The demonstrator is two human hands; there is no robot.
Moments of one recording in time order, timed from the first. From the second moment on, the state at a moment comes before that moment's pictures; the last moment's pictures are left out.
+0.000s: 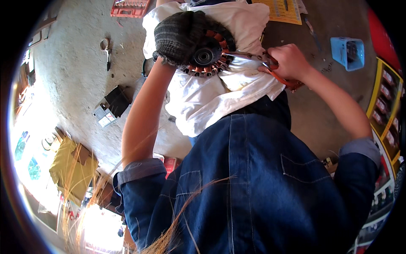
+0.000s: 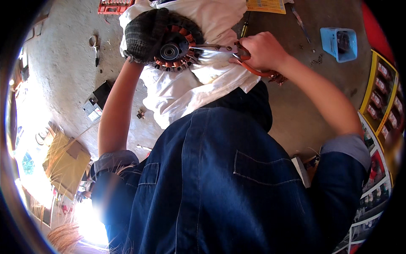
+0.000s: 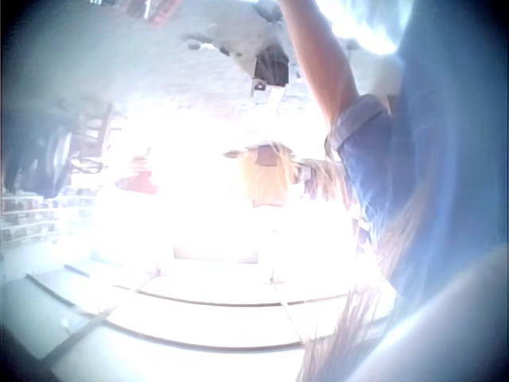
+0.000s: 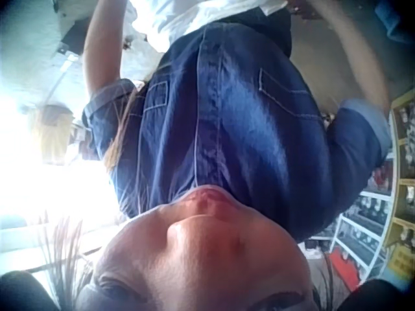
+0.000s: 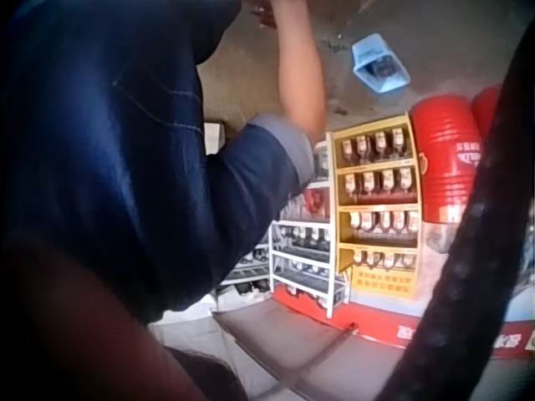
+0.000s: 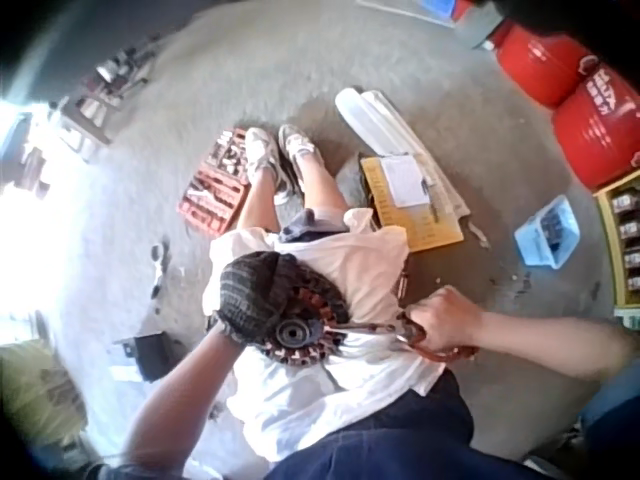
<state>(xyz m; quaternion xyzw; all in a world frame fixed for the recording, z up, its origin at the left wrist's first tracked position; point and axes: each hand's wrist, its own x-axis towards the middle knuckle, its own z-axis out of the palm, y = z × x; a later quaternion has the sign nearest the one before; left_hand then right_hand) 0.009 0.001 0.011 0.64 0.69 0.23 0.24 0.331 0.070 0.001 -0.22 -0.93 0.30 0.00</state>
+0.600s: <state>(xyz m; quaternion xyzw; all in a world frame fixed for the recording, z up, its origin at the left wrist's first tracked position) 0.005 0.008 -0.004 0.69 0.68 0.17 0.18 0.329 0.060 0.048 -0.30 -0.91 0.28 -0.09</state>
